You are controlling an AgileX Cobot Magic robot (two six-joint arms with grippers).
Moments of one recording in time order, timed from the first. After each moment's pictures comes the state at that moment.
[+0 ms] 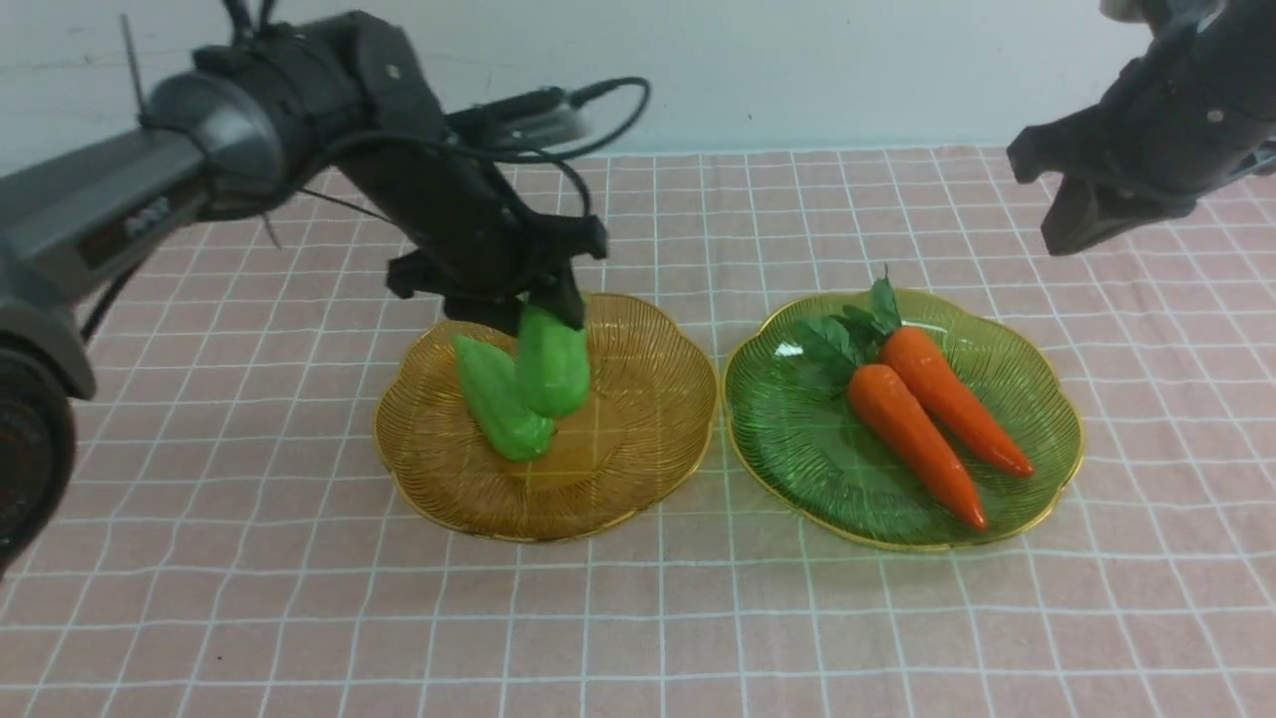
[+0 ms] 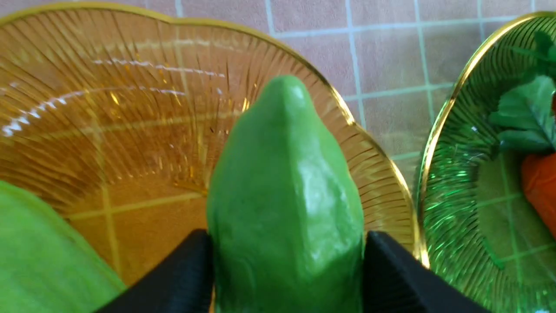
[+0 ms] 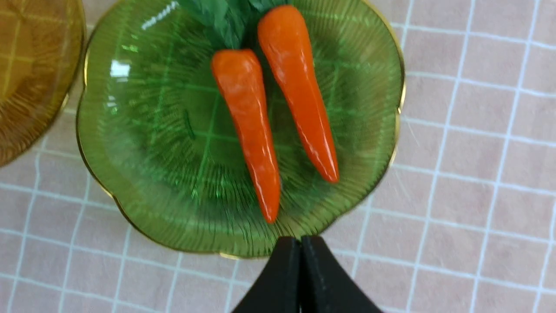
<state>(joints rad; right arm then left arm) 0.14 1.57 -1.49 0.12 1.25 -0.03 -0.34 2.11 -1.81 -0.32 0.85 -0.13</state>
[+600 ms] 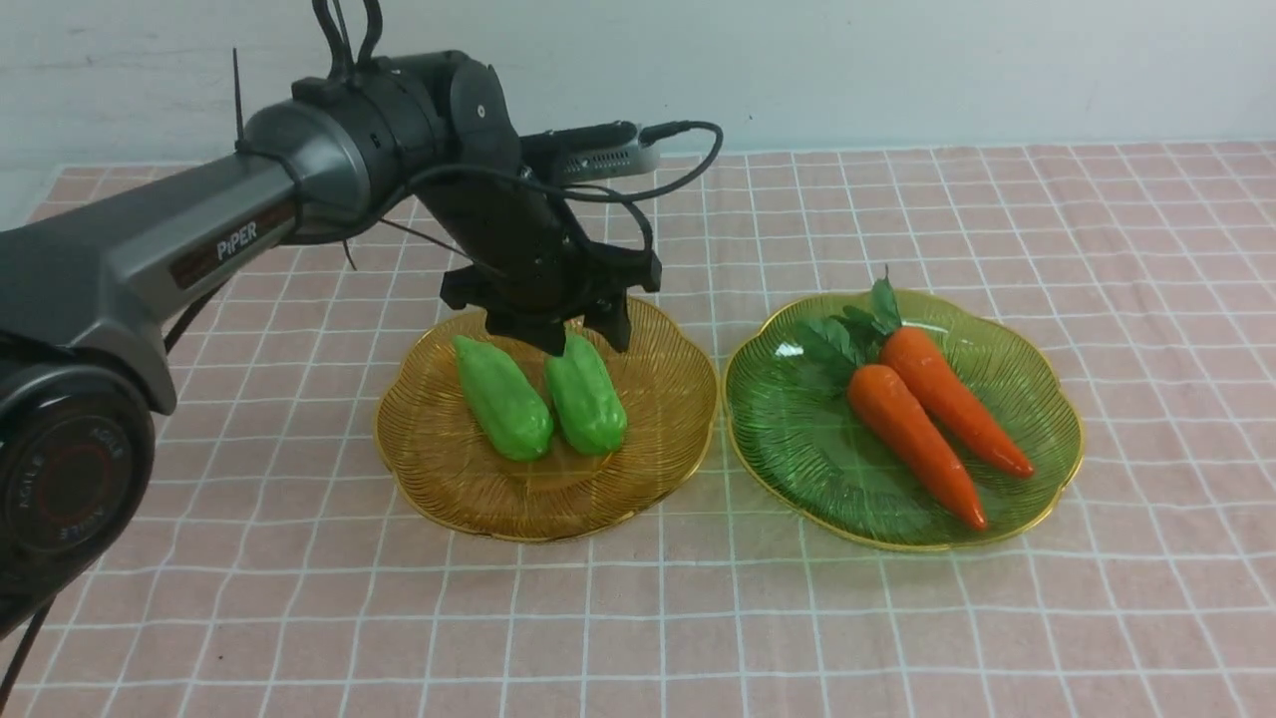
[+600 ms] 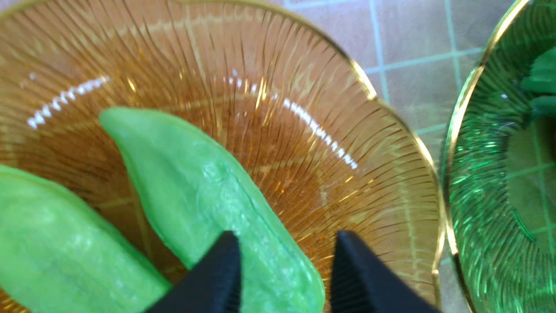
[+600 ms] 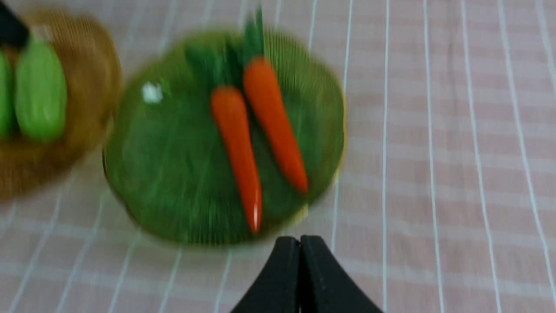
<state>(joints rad) 0.14 0.76 -0.74 0.05 0.82 0.04 -0.34 2.15 -1.87 -0.27 0.95 -0.11</state>
